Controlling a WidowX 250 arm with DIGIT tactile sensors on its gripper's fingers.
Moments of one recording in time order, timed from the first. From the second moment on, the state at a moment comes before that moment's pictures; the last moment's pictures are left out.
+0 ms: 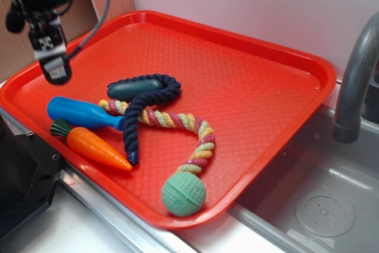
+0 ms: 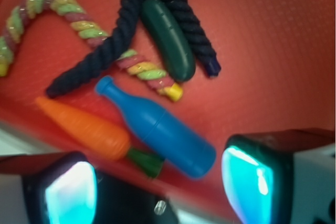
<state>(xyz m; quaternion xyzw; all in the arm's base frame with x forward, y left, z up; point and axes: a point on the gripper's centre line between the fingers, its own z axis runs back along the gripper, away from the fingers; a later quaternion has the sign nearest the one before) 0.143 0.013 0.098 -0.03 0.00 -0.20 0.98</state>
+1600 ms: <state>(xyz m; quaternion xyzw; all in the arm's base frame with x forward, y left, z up) 0.156 0.028 0.027 0.01 0.08 -0.15 0.99</state>
